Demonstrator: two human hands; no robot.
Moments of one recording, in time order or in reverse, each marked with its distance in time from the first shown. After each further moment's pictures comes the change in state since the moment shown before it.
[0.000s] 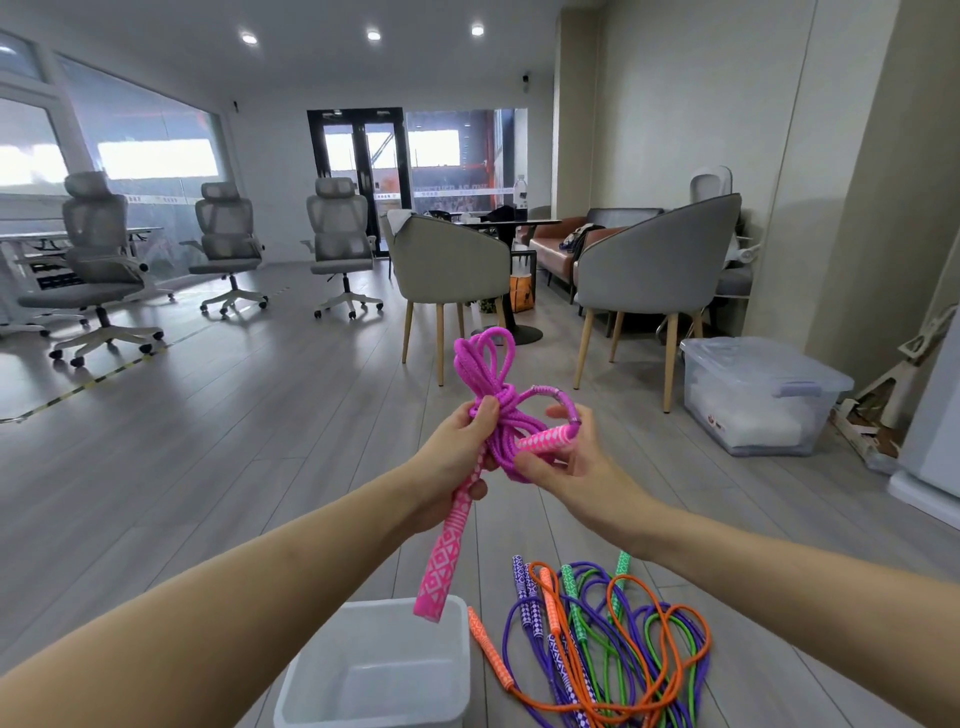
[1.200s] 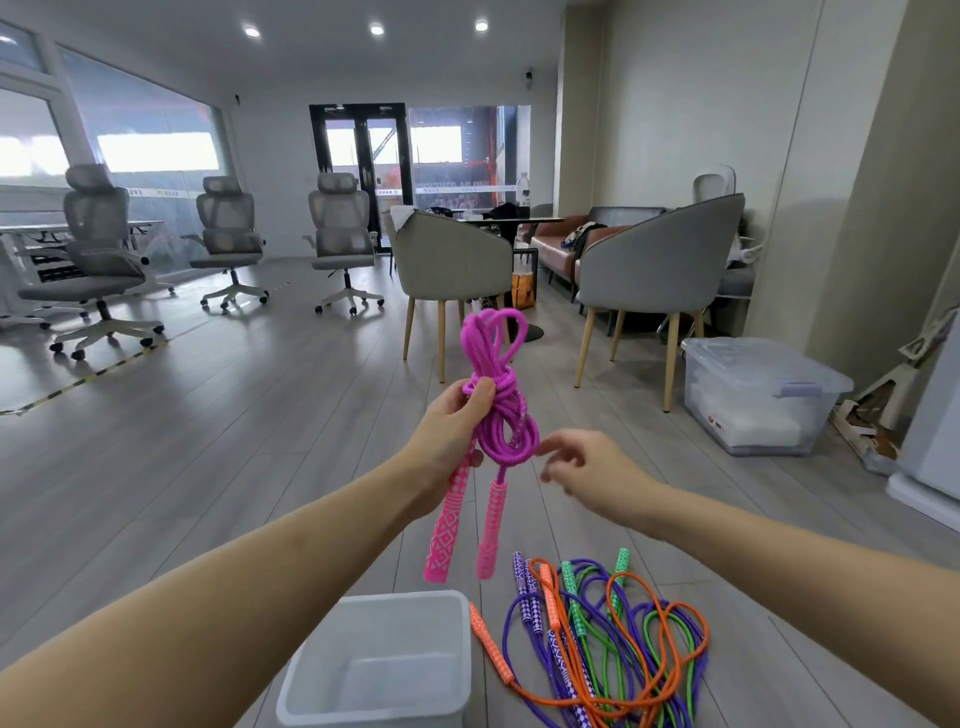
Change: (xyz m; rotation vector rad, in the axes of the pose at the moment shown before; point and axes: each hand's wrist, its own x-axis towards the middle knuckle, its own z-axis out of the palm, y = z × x) left_hand -0.004 0.009 -0.006 0.009 0.088 0.168; right_hand 0.019 0.007 -0.015 -0.566 0.029 0.097
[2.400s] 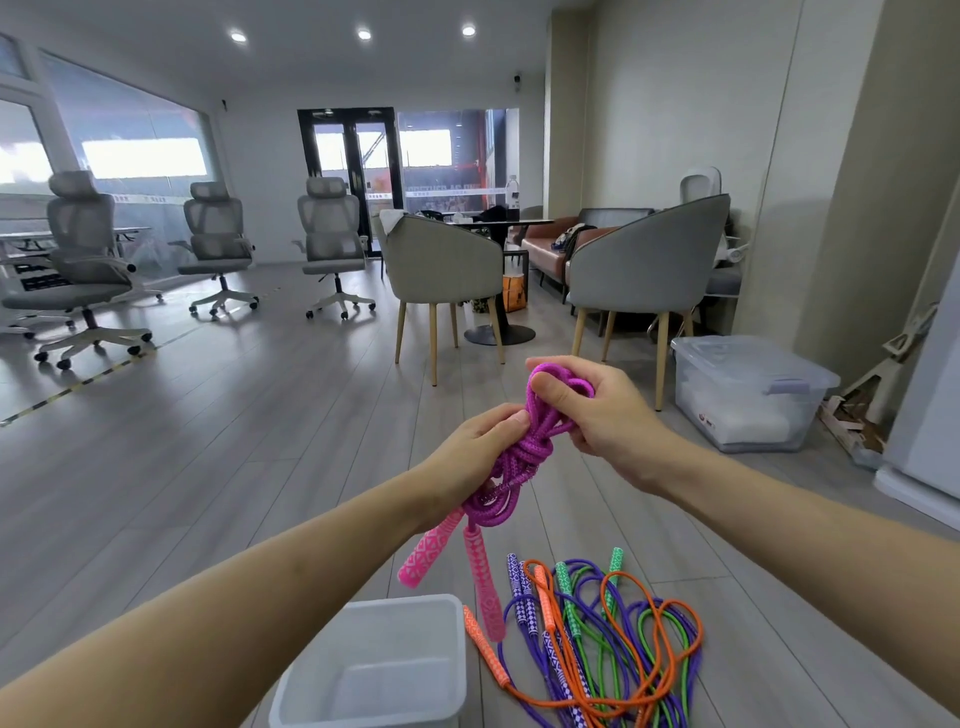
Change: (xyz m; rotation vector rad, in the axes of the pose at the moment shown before) left_hand -0.015 0.005 0.020 0.244 -0.284 0.032; right_hand -0.014 -0.052 -0.042 0.512 0.182 -0.156
